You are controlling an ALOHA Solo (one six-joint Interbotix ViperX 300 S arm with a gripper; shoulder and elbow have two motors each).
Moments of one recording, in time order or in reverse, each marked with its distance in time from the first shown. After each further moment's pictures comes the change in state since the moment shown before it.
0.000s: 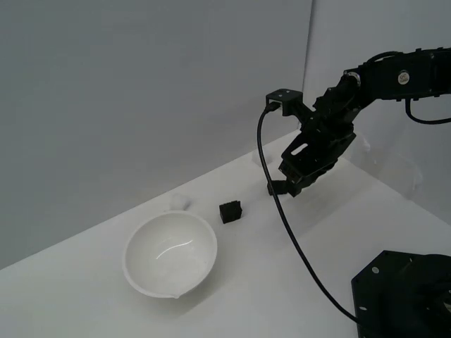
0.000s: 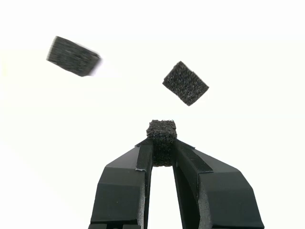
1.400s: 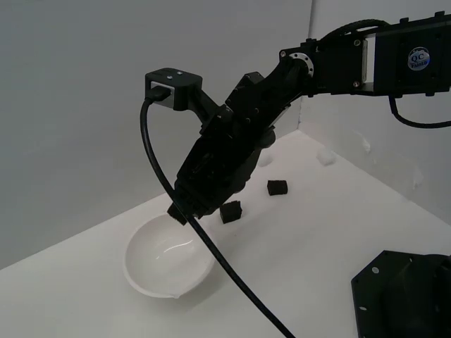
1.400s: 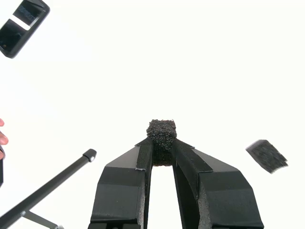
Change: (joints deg) arm -35.0 0.6 0.7 -11.2 -11.2 -9.2 -5.7 -9.4
